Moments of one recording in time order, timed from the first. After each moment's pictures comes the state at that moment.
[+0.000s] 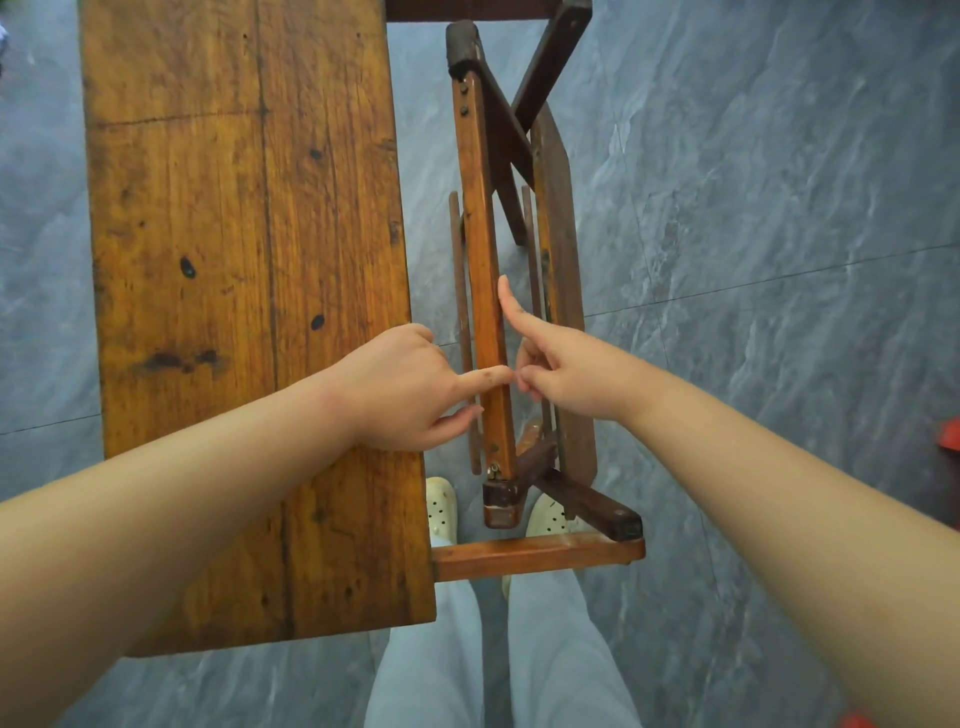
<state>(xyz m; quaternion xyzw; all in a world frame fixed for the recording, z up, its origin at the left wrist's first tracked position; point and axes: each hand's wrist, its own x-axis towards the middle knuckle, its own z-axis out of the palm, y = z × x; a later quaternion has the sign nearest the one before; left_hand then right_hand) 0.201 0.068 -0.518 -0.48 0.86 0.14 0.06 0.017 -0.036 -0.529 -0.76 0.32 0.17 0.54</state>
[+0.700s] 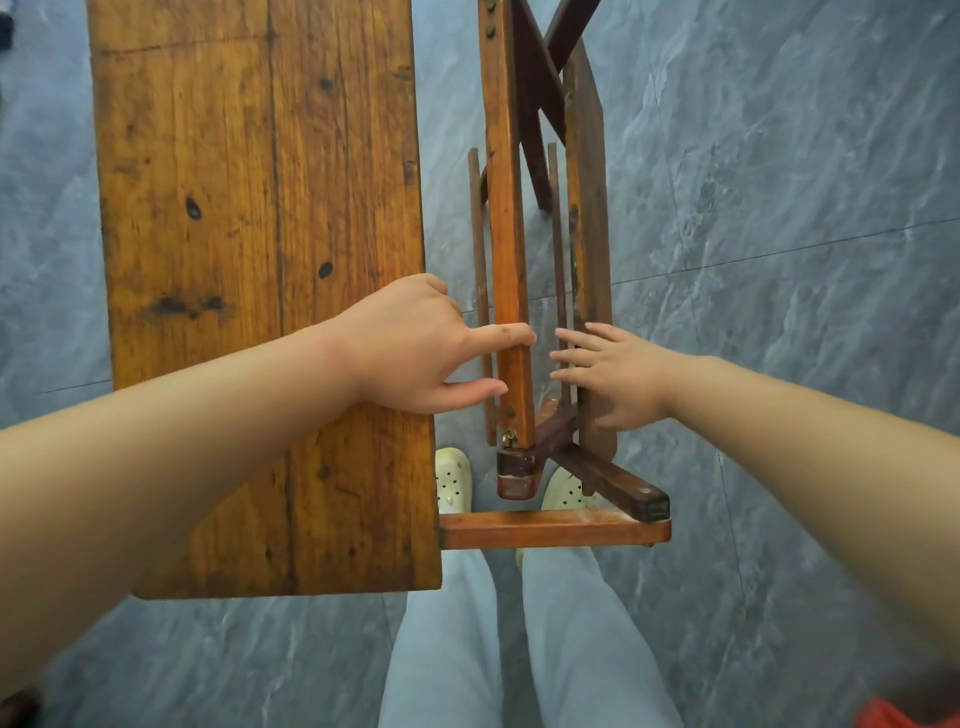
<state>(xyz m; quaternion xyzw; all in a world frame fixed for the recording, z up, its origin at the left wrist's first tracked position) 0.198 0.068 -0.524 -0.47 0.87 0.13 0.03 -0.049 -0.040 -0.629 -0.92 0.02 0.37 0.13</state>
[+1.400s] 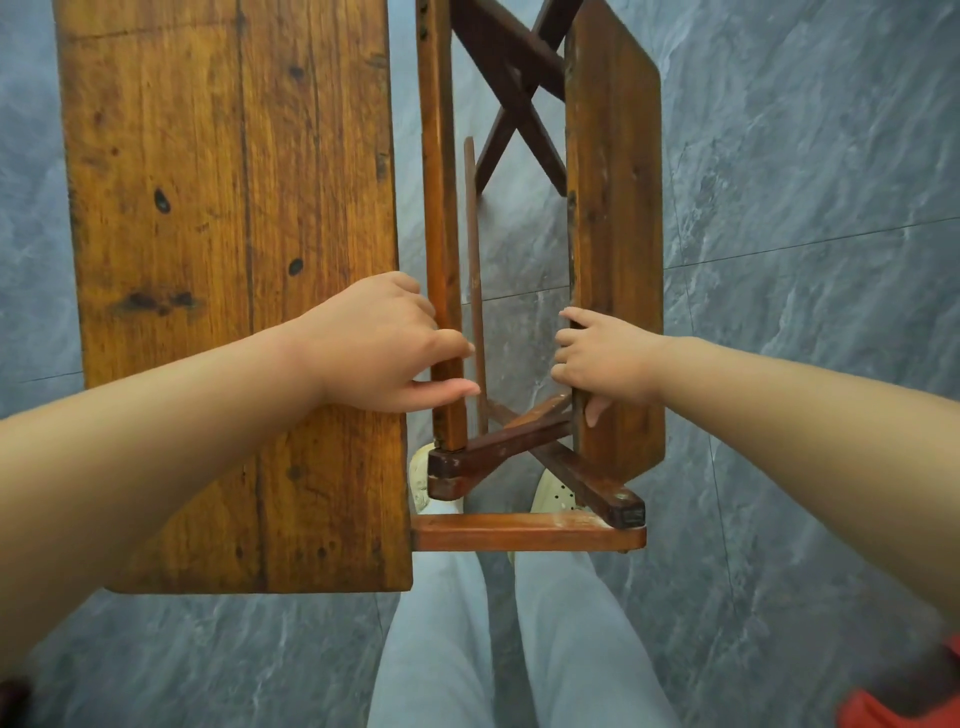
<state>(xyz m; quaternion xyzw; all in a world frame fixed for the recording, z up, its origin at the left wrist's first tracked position) 0.209 0.073 -0.527 -0.47 0.86 0.18 0.02 -0.025 -0.052 -0.626 -0.92 -0.13 0.37 0.01</state>
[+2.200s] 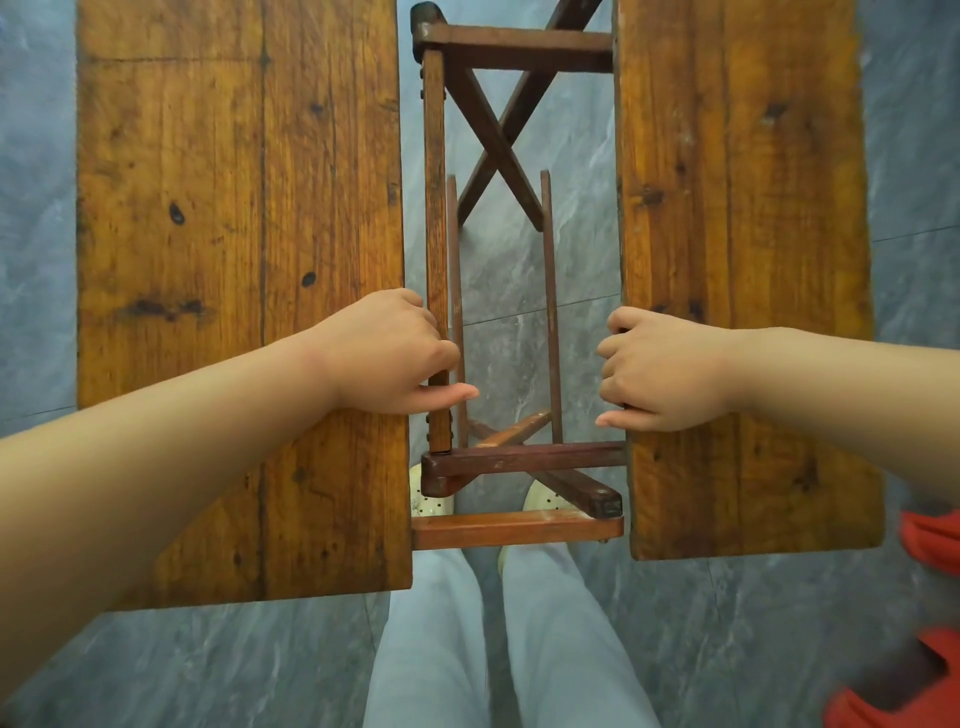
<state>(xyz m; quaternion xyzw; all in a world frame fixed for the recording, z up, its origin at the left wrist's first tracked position) 0.203 0.057 -0.514 -0.46 0.88 0.15 0.01 -0.065 -0.084 -0.531 -0.97 -0.11 0.21 0.03</state>
